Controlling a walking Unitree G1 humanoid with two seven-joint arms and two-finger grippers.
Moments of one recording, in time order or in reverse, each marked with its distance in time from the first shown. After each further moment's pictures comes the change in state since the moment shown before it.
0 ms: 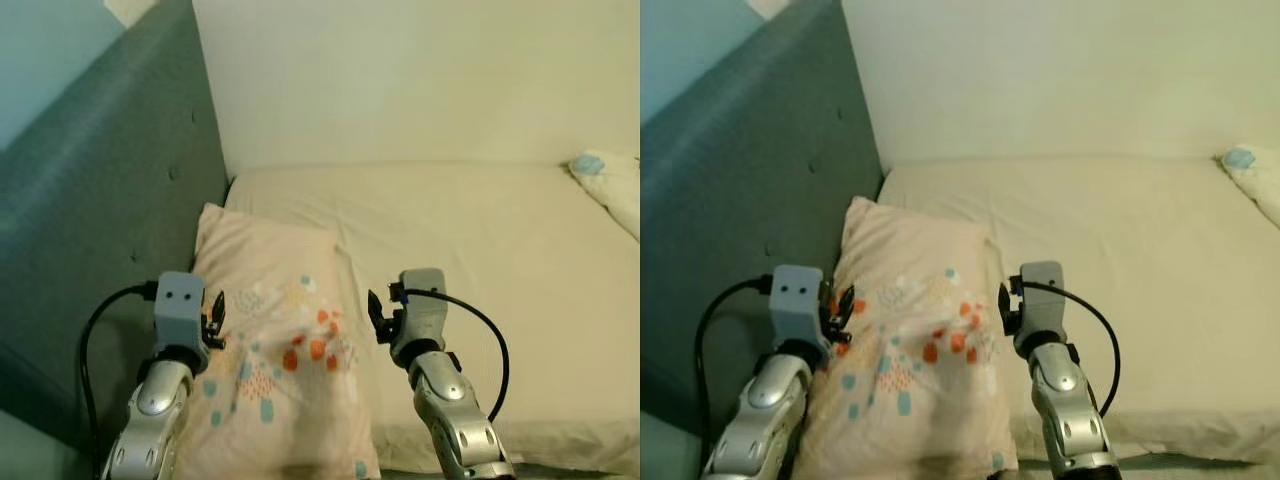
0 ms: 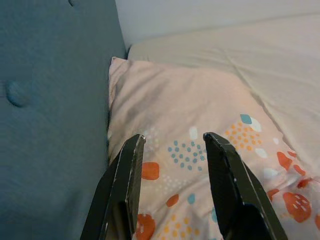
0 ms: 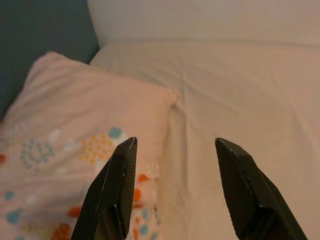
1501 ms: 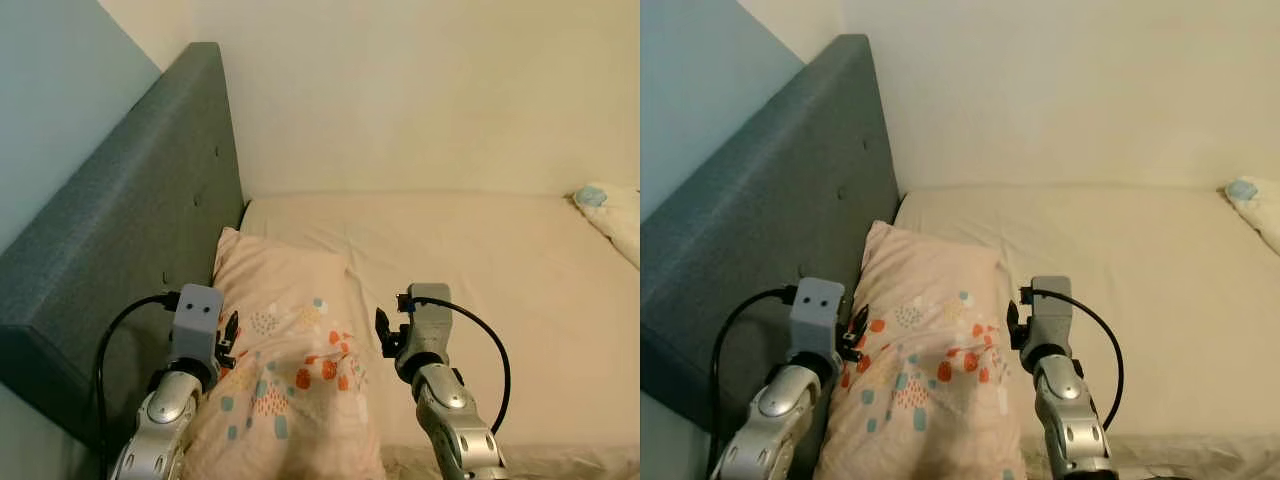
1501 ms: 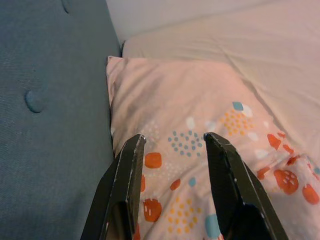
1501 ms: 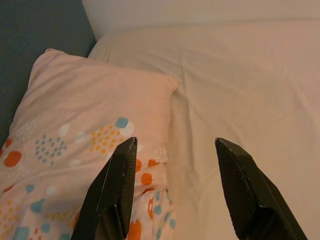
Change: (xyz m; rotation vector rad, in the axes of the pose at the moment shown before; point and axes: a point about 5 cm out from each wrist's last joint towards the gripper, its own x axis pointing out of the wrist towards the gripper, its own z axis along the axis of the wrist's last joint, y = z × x) left arm -0.004 -0.014 -0.012 0.056 0.083 -0.092; right arm -0.005 -0.007 -0.025 0.069 0.113 -0.057
